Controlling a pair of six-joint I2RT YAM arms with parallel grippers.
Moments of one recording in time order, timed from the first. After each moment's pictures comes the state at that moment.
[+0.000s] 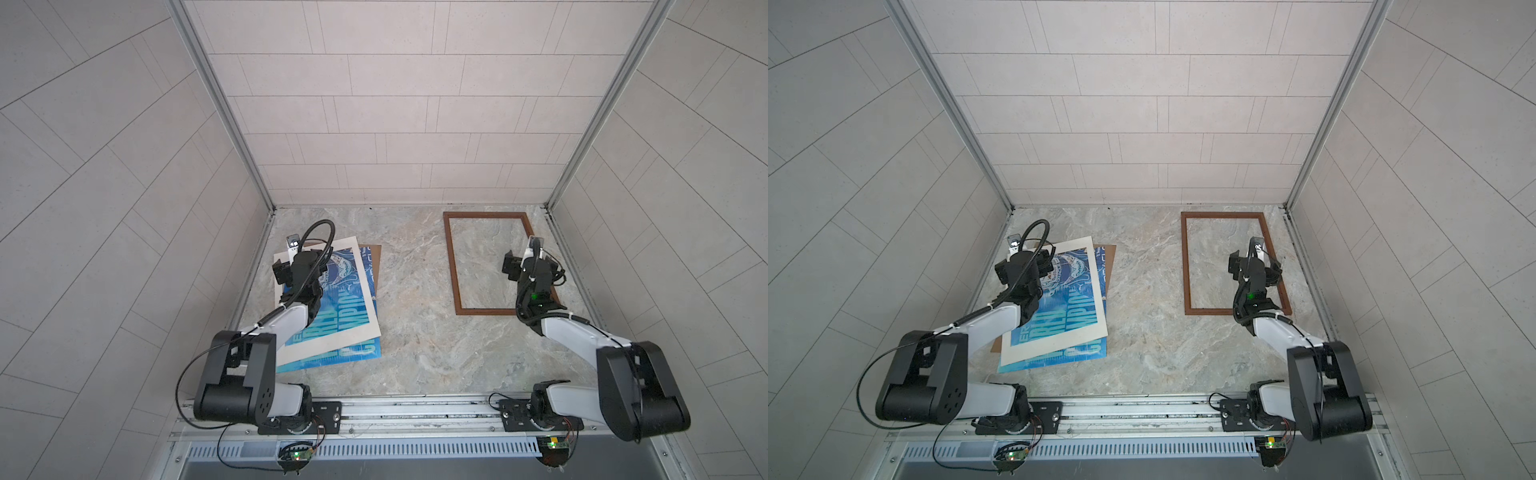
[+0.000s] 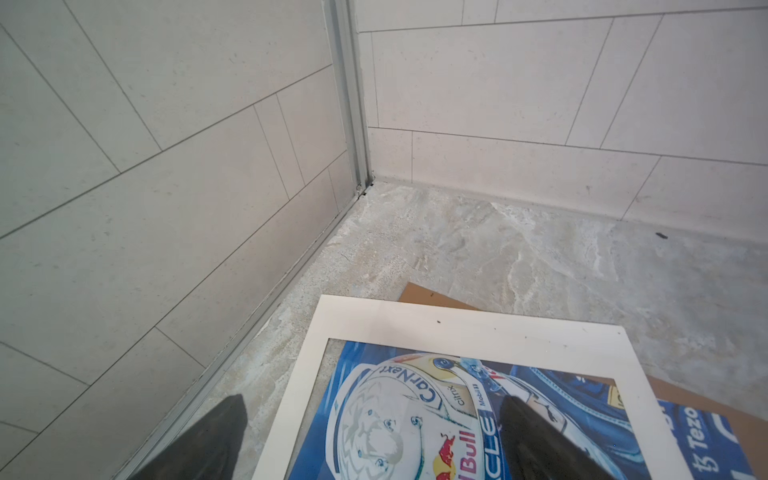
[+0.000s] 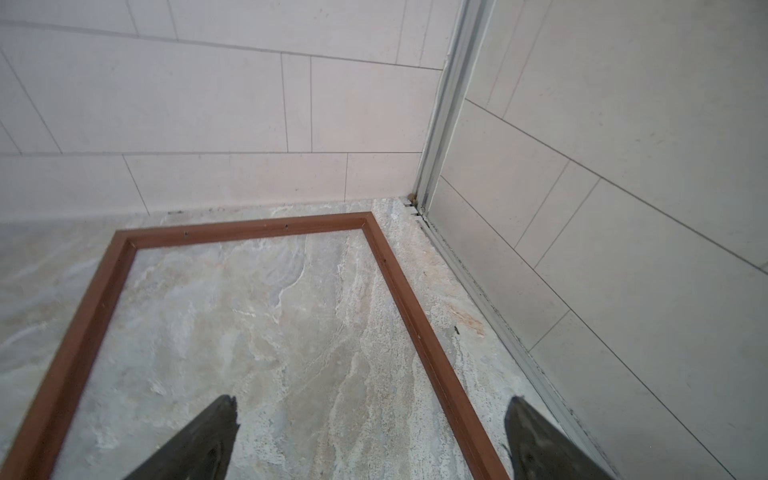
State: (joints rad) left arm -0.08 1.35 0.62 0.35 -0.58 -0.12; right arm 0.08 1.20 0.58 0.35 0.50 0.06
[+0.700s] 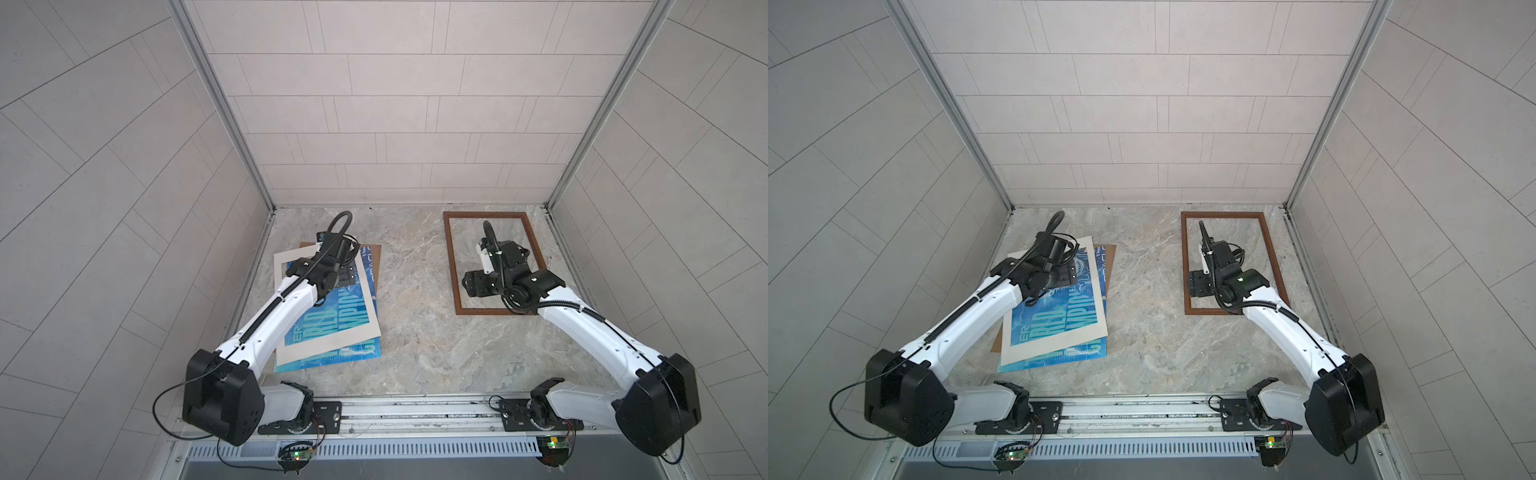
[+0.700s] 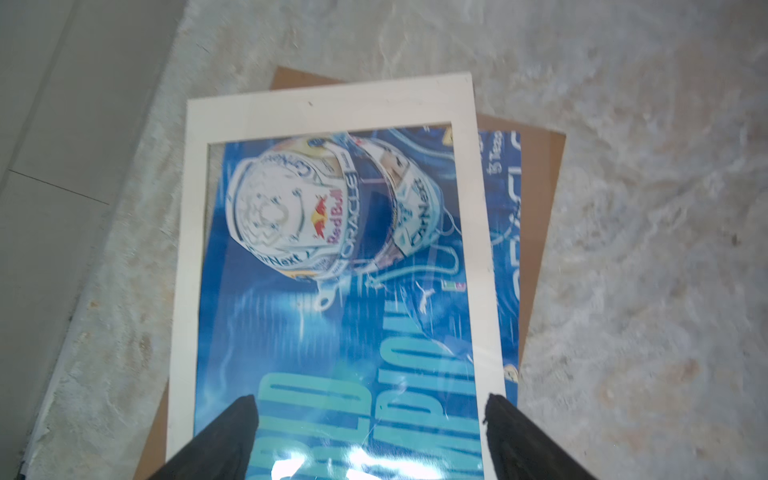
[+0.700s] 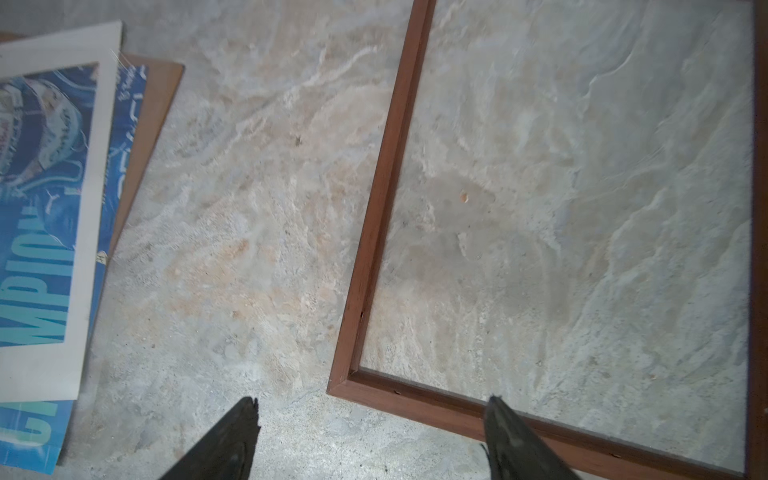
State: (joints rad) left arm -0.39 1.31 1.05 -0.82 -0.33 -0.48; right arm 0.39 1.28 0.98 -0.65 0.05 0.26
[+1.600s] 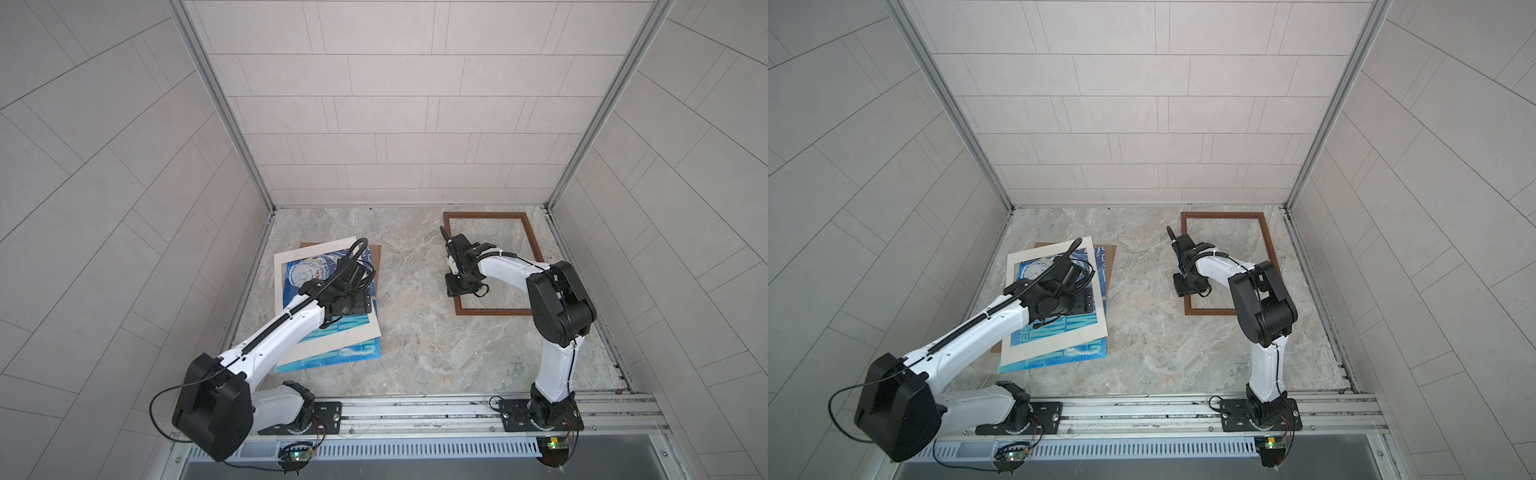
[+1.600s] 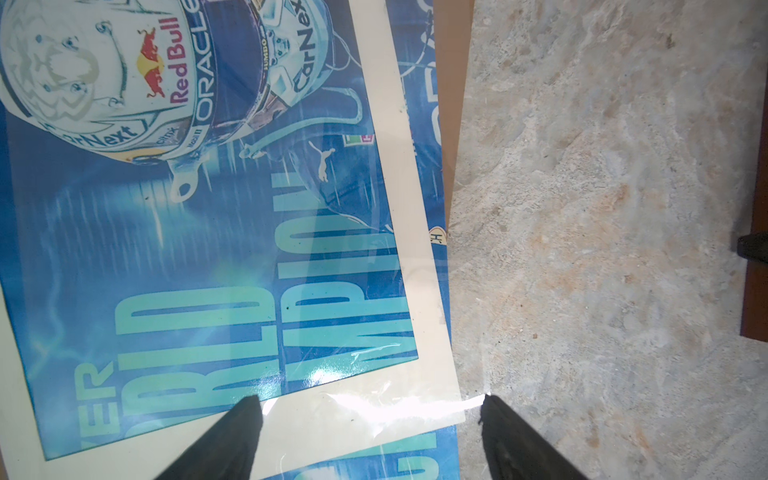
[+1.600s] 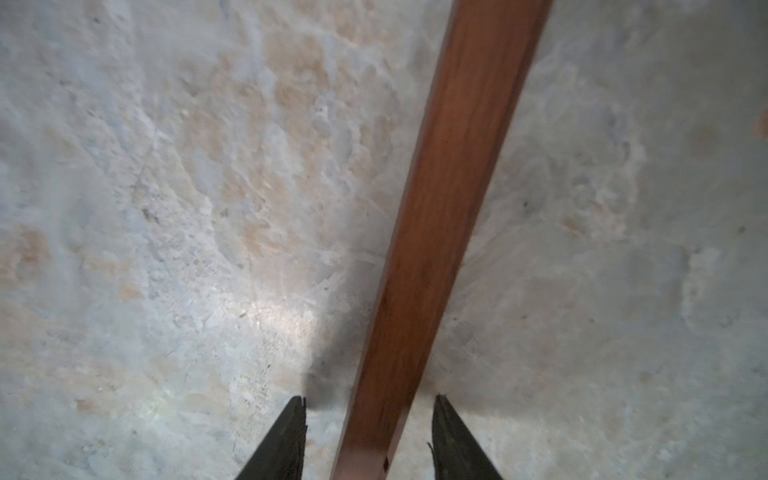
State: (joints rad) left arm -0.50 1.24 0.89 -0.77 -0.15 -0.55; right arm 0.39 1.93 1.31 -0.75 -0.02 0.23
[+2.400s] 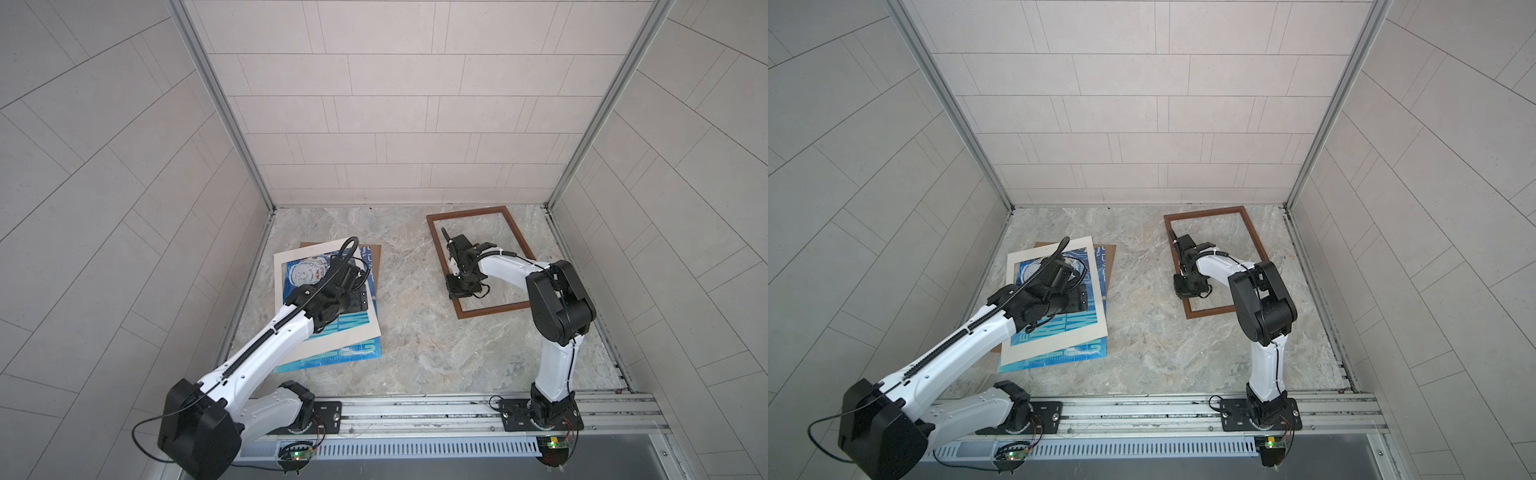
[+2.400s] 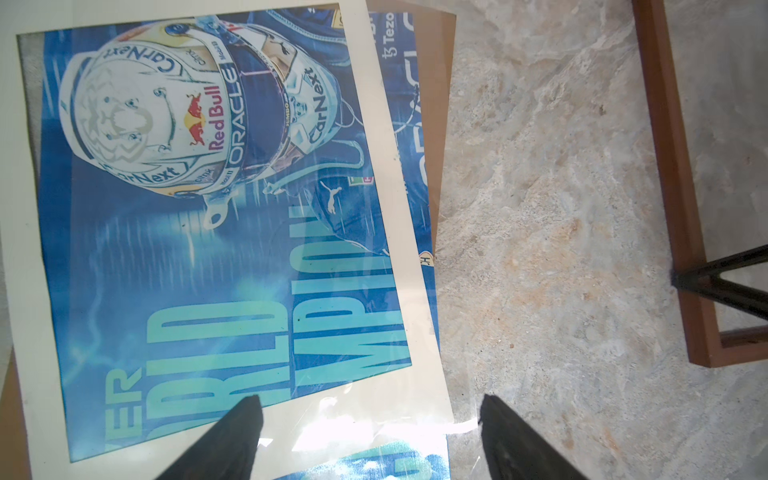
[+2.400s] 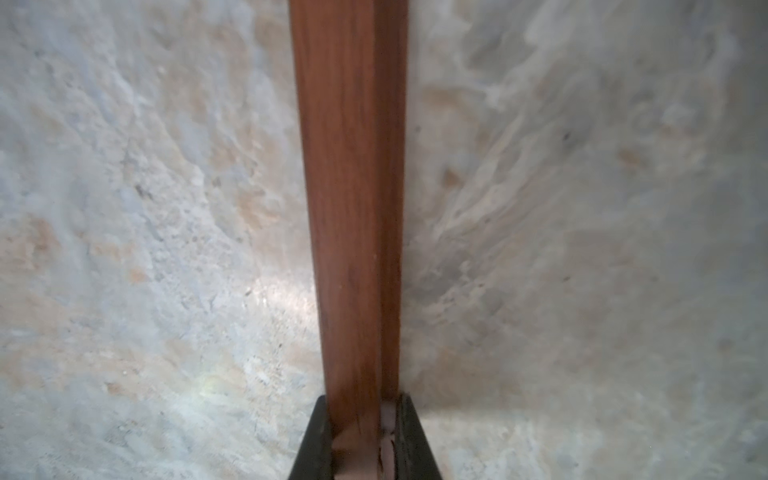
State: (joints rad) left arm -0.50 1.11 0.87 -0.77 -0.19 -0.55; right arm 0.39 1.91 1.28 -0.79 -0.11 0.33
